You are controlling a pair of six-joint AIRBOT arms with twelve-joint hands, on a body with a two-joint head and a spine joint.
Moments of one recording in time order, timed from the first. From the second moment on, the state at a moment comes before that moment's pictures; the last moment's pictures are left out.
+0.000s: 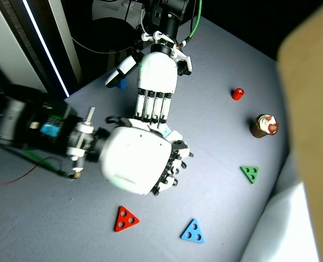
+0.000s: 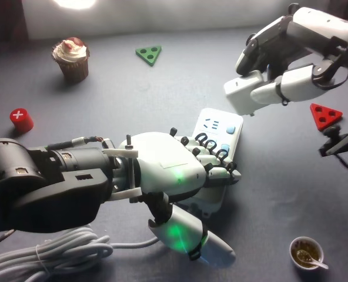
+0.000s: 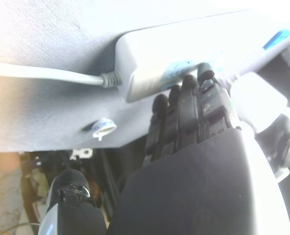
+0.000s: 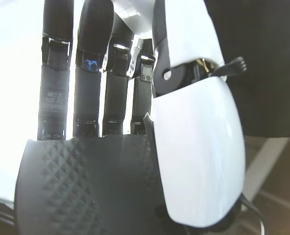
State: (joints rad) left arm 0.63 -1.16 0.98 -0.02 -0.07 1.11; right arm -0.25 -1.09 1.19 0.37 0.48 -0.64
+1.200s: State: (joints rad) left arm 0.61 -1.16 0.97 -0.02 -0.06 1.11; right arm -0.30 -1.02 1.13 -0.41 0.49 -0.84
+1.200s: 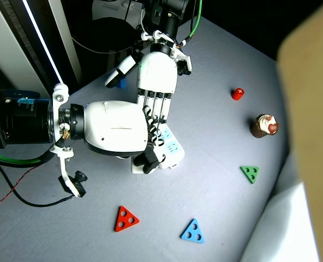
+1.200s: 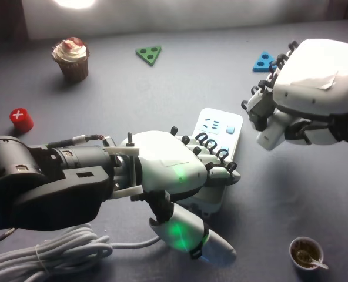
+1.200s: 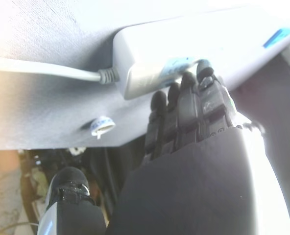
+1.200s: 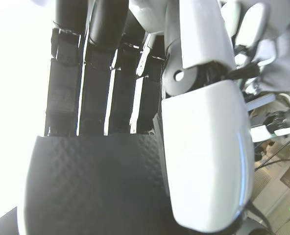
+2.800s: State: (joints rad) left arm 0.58 -1.15 0.97 -0.04 -0.04 1.11; right arm -0.33 -0.61 0.75 -0.33 0.44 -0.57
